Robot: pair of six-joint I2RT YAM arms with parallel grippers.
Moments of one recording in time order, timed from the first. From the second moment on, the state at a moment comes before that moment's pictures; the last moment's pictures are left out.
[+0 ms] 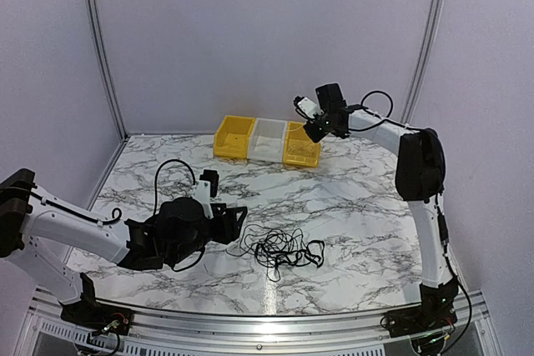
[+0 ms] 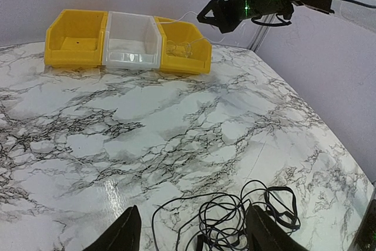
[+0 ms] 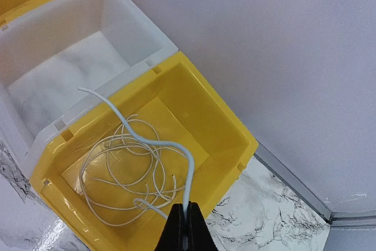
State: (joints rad) left arm -1.16 1.47 0.62 0.49 -0.54 -0.54; right arm 0.39 2.36 2.13 -0.42 0.08 -0.40
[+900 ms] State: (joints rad) left arm -1.16 1.49 0.61 0.49 -0.53 -0.56; right arm 0.44 2.39 2.11 -0.42 0.41 -0.68
